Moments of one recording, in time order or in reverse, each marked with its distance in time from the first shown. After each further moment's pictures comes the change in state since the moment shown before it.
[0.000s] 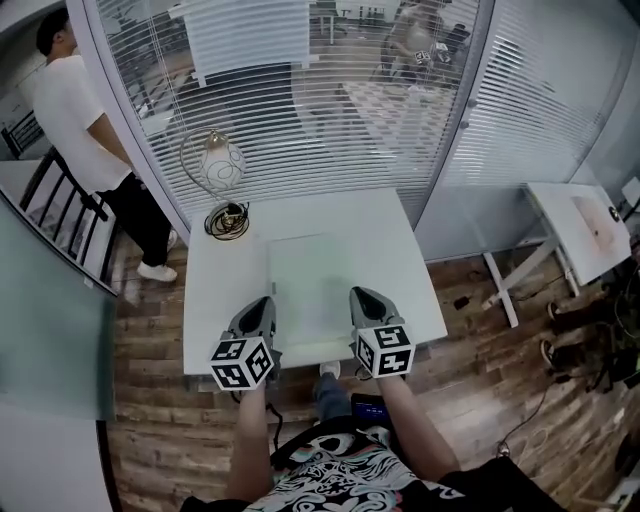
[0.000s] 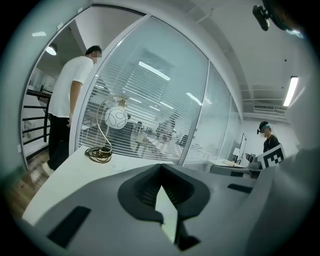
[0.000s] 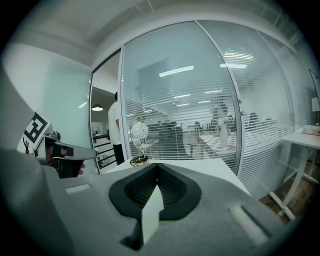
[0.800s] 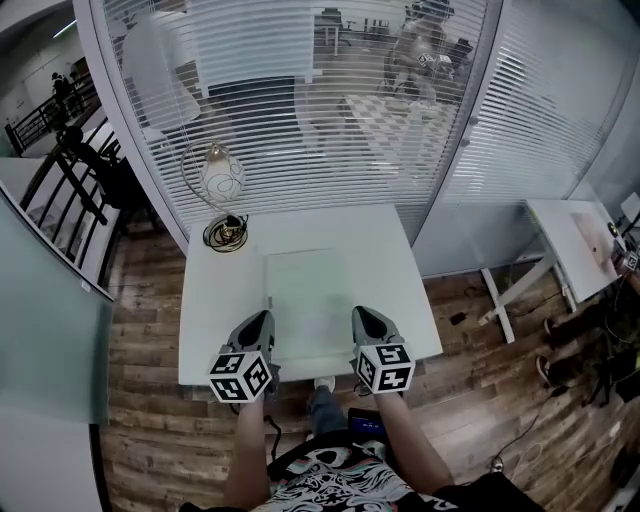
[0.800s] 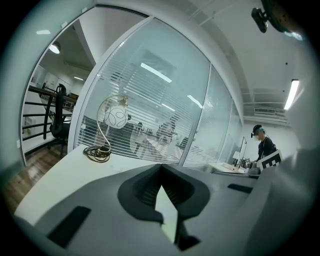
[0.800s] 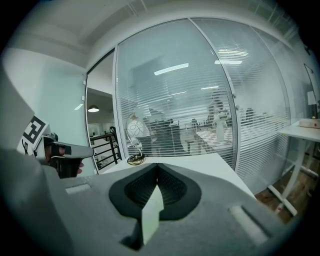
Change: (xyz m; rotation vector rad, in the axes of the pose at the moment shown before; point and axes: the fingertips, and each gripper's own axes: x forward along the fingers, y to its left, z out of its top) left arm 0.005 -0.002 -0.002 -0.030 -0.028 -0.001; right arm -0.002 -0.016 -0.013 0.047 0.016 -0.019
